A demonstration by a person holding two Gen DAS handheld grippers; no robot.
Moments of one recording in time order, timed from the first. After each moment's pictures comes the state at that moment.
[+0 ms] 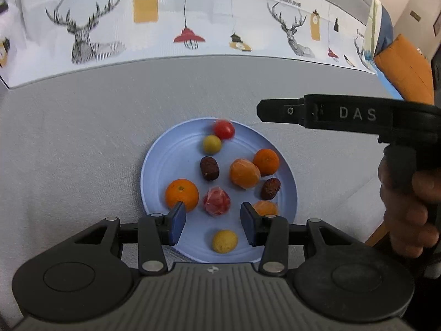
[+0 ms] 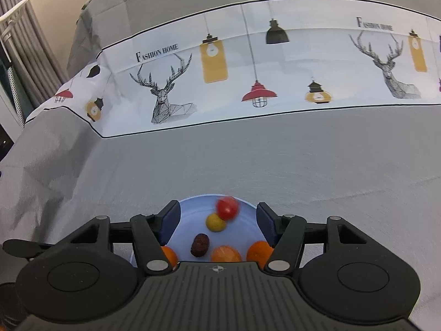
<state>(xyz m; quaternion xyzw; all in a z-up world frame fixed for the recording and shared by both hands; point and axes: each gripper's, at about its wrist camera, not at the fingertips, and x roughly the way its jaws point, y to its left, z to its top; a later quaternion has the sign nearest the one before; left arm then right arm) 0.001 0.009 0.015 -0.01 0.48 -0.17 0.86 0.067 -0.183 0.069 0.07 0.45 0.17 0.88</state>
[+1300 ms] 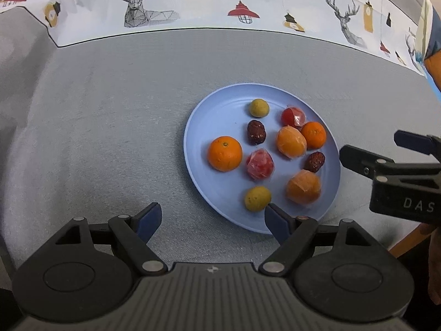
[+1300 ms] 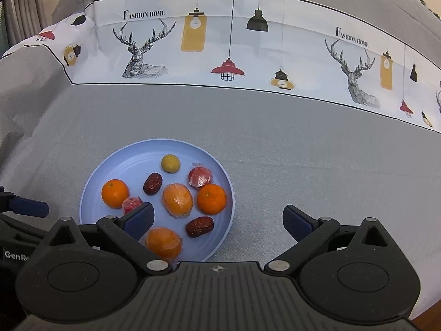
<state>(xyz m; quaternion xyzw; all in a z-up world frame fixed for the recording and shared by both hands) -0.018 0.019 -0.002 -0.01 0.53 -0.05 0.84 0.011 -0.181 0.057 -0.07 0.46 0.10 0.88</state>
